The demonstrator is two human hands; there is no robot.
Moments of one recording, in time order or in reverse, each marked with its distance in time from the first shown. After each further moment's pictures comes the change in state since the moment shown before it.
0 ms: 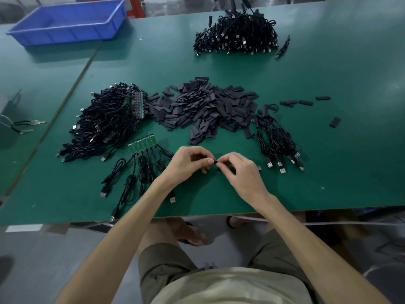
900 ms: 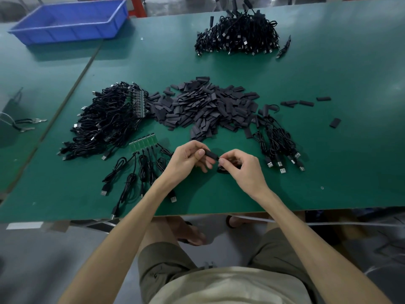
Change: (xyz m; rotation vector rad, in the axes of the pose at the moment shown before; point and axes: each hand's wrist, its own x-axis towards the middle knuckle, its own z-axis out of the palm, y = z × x) left_hand -0.007 0.003 0.005 -0.241 0.069 0.006; right_hand 0.007 0.012 0.002 0.342 -0.033 0.266
